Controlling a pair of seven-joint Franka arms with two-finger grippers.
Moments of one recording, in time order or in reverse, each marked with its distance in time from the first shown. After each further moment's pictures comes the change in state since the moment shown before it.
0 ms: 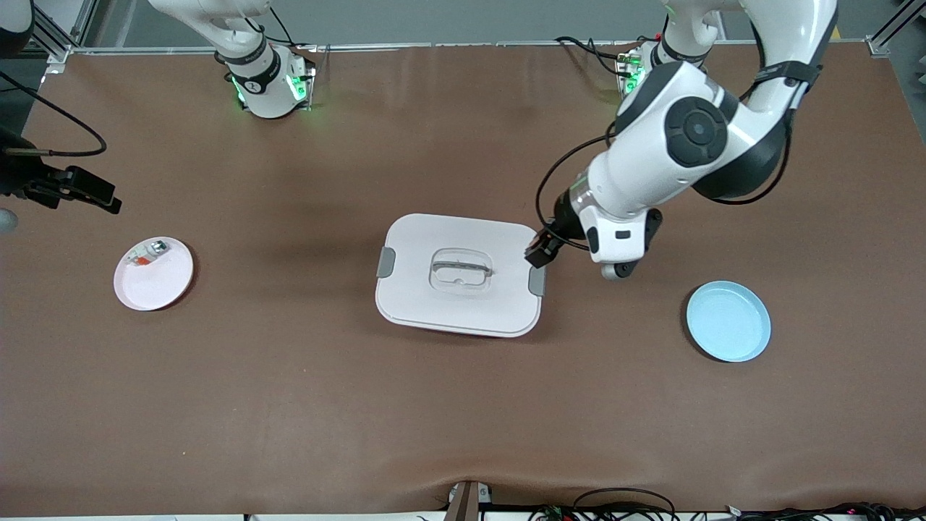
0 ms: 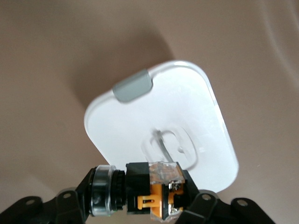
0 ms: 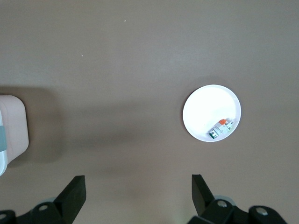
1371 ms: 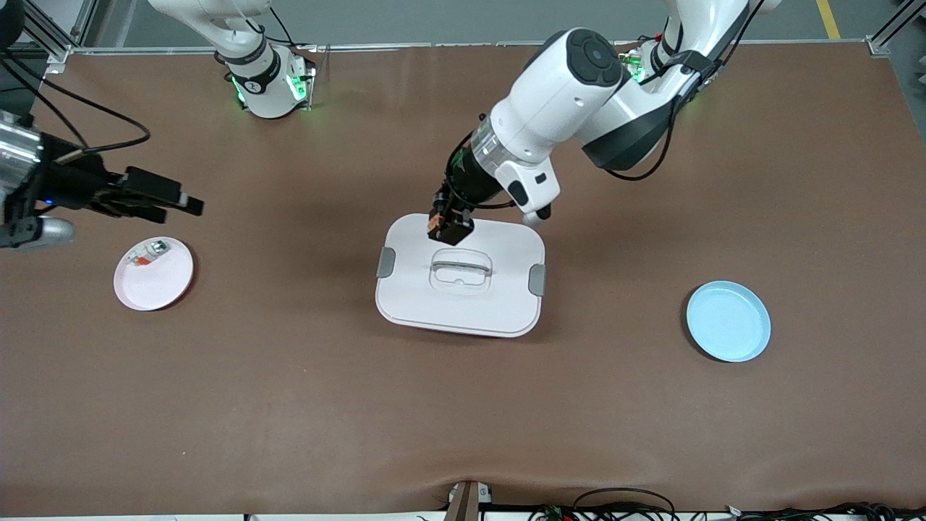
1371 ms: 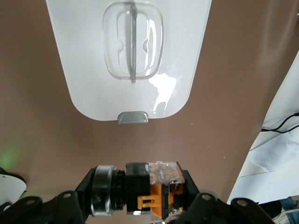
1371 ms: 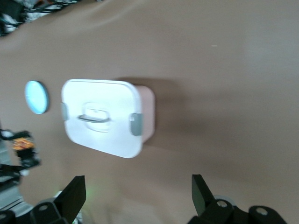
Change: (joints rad) left arm -0.209 0.030 -0.003 0.006 -0.031 0.365 -0.572; right arm 0.047 0.035 0.023 -0.025 0.542 0.086 -0.001
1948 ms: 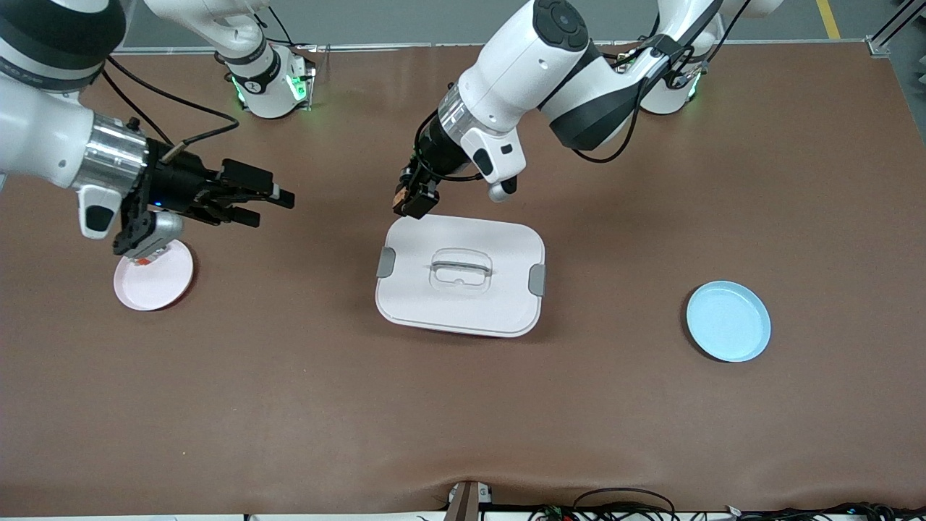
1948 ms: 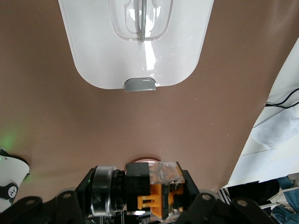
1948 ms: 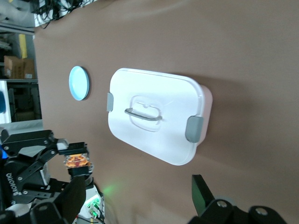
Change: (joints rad) left arm -0.066 0.011 0.000 0.023 0.000 0.054 -0.030; right arm 0.148 0.002 0.003 -0.075 0.148 0.144 -0.061
